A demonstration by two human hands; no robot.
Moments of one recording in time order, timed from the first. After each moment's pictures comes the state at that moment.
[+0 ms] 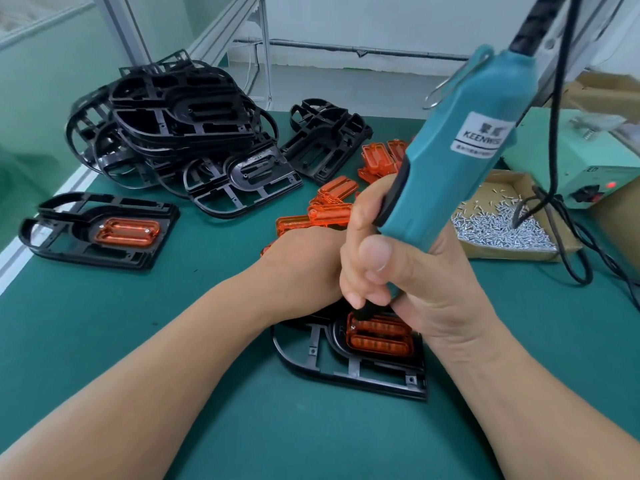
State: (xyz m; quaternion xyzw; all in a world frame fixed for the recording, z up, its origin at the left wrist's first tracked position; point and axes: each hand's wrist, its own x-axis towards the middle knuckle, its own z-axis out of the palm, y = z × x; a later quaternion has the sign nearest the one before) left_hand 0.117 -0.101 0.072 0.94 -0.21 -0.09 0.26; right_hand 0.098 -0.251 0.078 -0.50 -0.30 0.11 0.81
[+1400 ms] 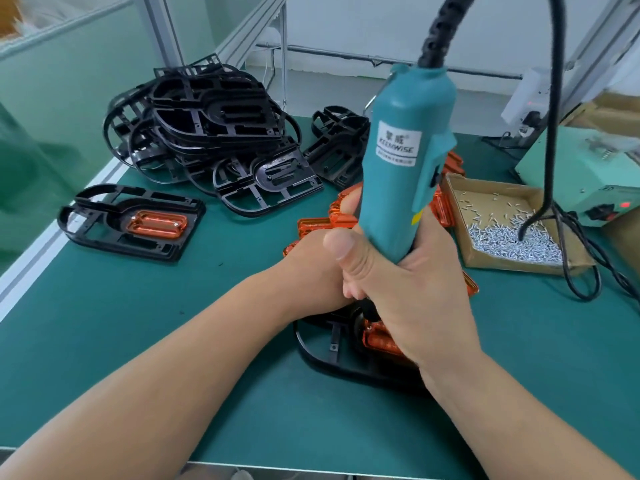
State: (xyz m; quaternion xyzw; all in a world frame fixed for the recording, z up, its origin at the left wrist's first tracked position) left_hand 0.115 -0.087 0.056 0.91 -0.26 -0.10 0.30; right_hand 0.071 -0.220 0.086 -0.71 -0.16 -0.08 0.68
